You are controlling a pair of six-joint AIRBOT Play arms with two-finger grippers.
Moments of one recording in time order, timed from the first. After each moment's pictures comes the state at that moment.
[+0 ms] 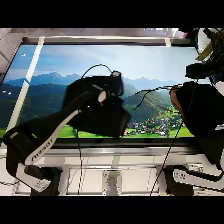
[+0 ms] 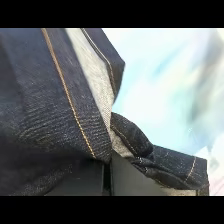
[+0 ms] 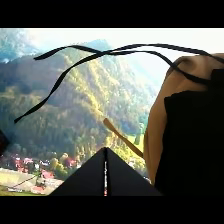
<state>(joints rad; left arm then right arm) -0.71 -1.67 1.41 1.47 -0.58 -1.62 -0.20 -1.34 1.73 -1.36 1.49 1.26</state>
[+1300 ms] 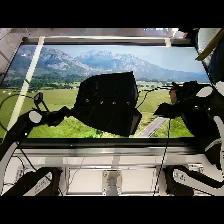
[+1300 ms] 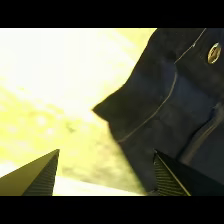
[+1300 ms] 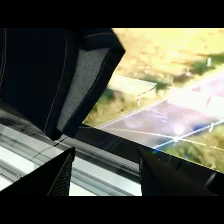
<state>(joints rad) 0.01 -1.04 0.55 1.05 -0.62 -1.73 -0.19 -1.23 0.95 -0.98 1.38 1.22</state>
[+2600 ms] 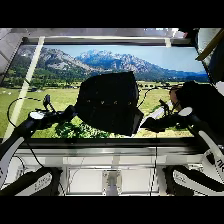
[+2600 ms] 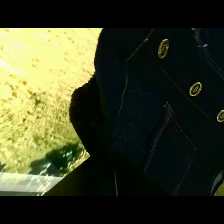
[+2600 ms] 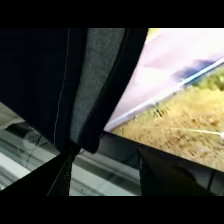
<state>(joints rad) 0.02 -1.13 0.53 0.55 -0.62 -1.28 -0.04 -1.21 0.57 -0.76 1.05 1.19</state>
